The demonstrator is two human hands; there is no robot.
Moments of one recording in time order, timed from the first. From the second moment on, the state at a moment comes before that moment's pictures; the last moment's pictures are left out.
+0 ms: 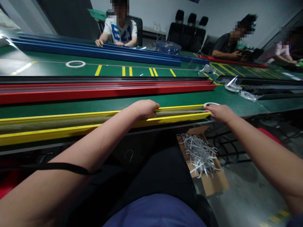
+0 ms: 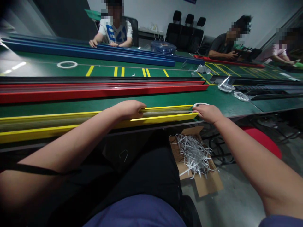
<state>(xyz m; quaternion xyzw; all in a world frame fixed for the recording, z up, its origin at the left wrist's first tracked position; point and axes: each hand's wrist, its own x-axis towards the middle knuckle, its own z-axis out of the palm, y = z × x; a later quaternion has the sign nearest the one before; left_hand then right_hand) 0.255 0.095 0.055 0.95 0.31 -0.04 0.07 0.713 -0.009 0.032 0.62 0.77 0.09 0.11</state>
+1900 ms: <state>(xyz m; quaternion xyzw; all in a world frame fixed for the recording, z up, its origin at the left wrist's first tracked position) 0.258 0.095 0.052 0.94 0.32 -0.06 0.05 0.715 0.006 -0.009 0.70 0.71 0.11 0.03</state>
